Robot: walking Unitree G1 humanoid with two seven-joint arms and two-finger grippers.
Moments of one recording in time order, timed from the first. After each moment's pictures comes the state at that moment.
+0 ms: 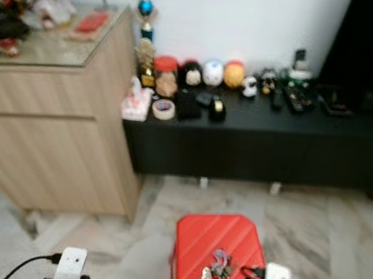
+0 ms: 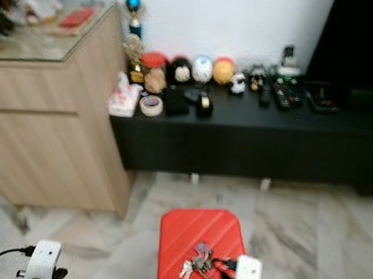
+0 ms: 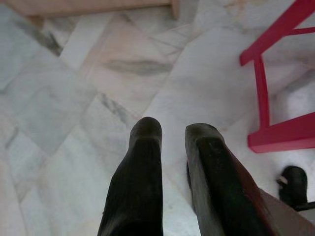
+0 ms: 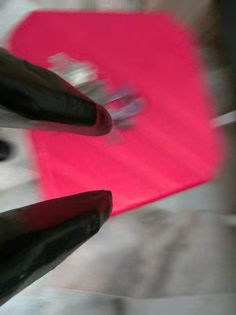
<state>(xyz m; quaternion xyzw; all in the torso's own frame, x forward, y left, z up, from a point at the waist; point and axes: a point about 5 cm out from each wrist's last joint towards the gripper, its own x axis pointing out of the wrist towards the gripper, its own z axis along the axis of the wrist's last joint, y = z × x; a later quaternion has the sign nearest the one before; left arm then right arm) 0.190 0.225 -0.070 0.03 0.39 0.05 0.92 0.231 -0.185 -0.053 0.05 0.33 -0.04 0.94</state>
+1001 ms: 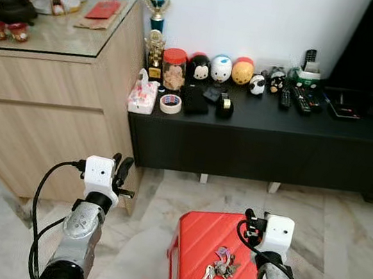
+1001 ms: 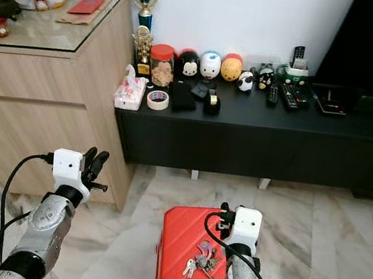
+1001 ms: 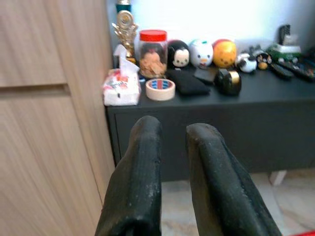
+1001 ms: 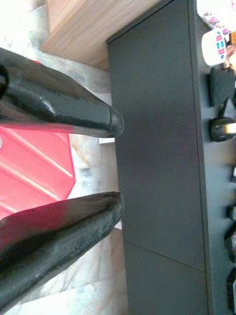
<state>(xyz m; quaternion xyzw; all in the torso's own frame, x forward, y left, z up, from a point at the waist) 0.312 0.181 0.078 -0.01 -0.05 -0.04 1.00 0.275 -0.165 0.010 0.01 0.10 -0.01 0.99</state>
